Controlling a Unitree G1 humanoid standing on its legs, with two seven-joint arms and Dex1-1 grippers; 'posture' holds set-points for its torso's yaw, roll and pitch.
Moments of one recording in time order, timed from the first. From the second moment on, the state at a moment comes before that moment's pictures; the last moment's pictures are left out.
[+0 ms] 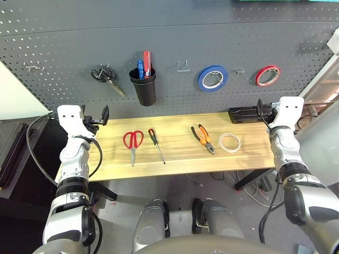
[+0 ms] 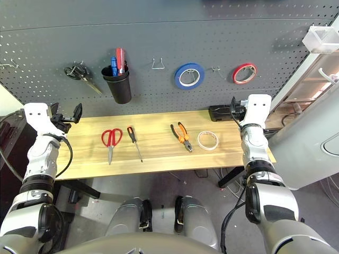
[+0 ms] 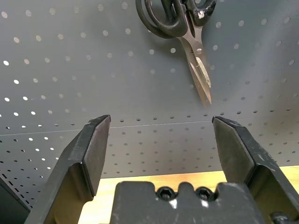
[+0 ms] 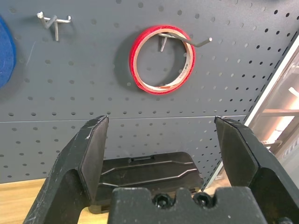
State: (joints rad) left arm -0.38 0.44 0.33 0.72 -0.21 -0.30 -0.36; right arm -0.57 -0.35 -0.24 1.08 0.07 -0.54 0.03
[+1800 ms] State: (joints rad) left arm -0.06 0.56 0.04 -0.13 -0.25 0.19 -0.79; right arm -0.80 -0.49 0.22 1.24 -0.25 -0.08 0.81
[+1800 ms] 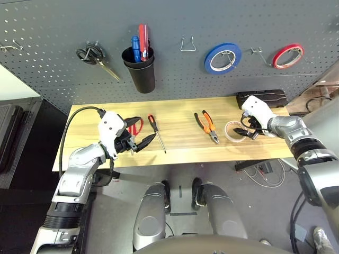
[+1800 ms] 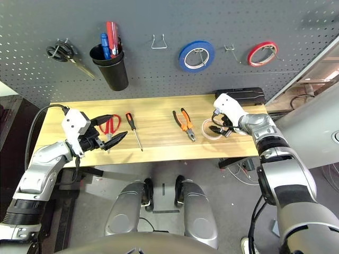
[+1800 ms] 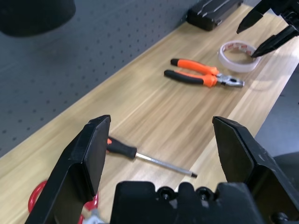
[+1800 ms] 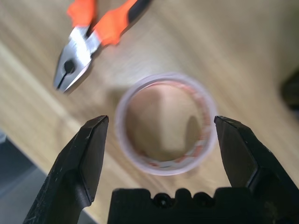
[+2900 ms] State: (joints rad) left arm 0.00 0.63 0.00 -0.27 -0.25 0.25 -0.83; right arm -0.79 -0.47 0.25 1.29 -0.35 -0.07 0.73
